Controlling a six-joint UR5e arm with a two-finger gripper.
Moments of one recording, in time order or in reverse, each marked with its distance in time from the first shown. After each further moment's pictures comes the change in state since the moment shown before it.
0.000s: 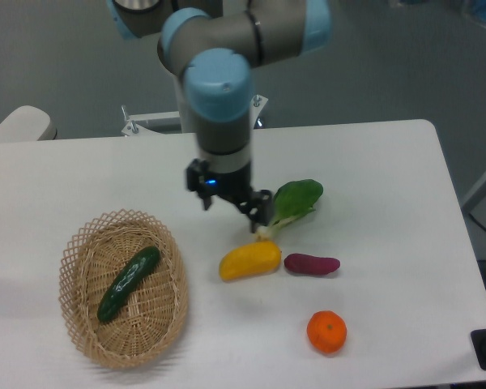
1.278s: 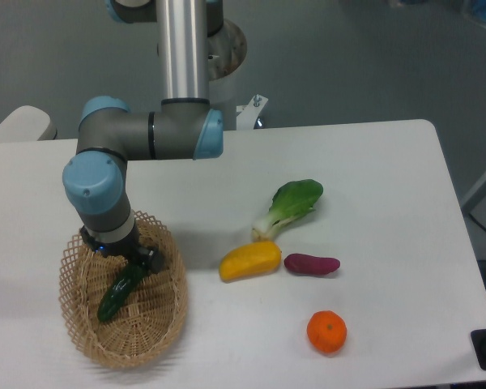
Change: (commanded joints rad) arm -0.181 -0.264 -0.003 0.213 -0.011 -0.053
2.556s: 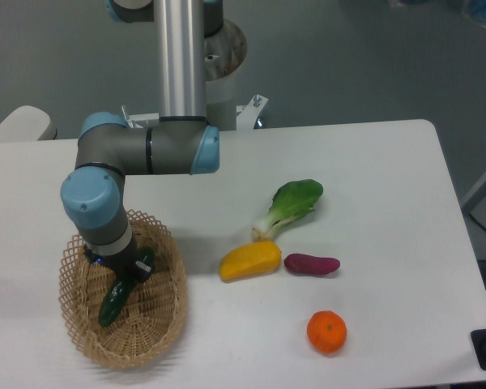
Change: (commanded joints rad) arm 0.024 0.018 0.078 0.008 0.003 0.038
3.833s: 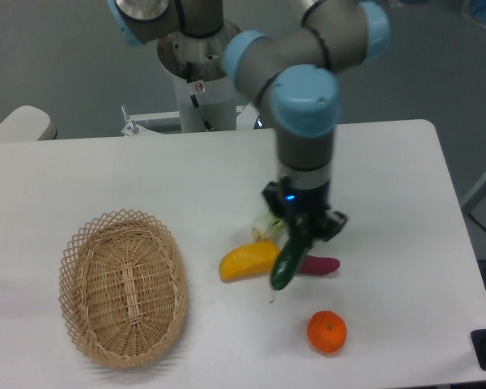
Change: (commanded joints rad) arm 0.572 0.150 0.111 -0.224 0.011 0.793
